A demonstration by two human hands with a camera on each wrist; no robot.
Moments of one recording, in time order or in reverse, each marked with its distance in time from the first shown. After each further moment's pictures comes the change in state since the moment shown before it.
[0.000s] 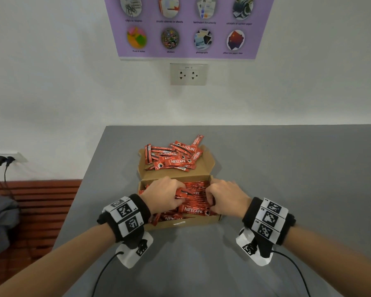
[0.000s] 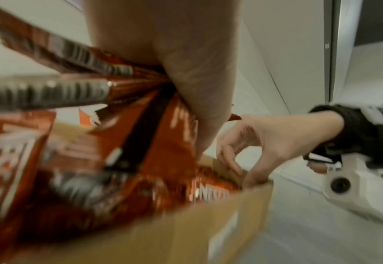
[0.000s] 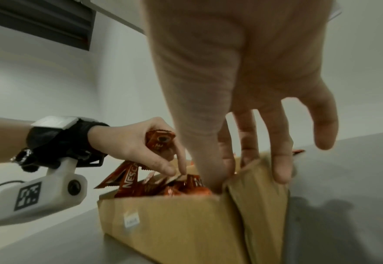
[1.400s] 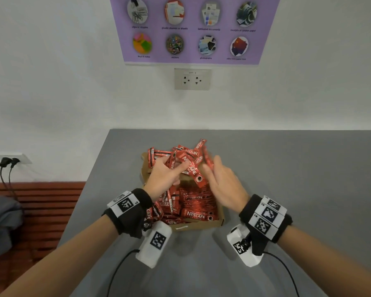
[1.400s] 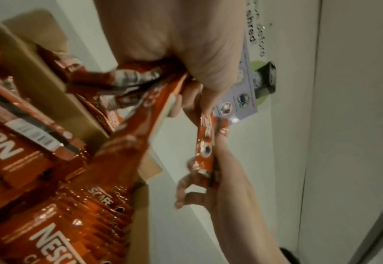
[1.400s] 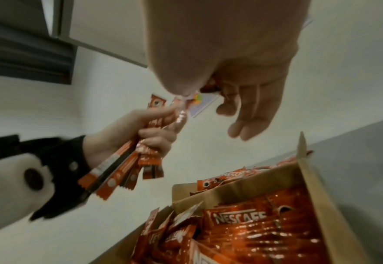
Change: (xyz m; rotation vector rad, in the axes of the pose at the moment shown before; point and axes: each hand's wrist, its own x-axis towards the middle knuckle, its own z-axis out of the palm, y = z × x) left_hand 0.004 0.012 -0.028 -1.267 0.445 -0.111; right_hand 0.012 -0.018 -0.023 0.507 0.485 0.028
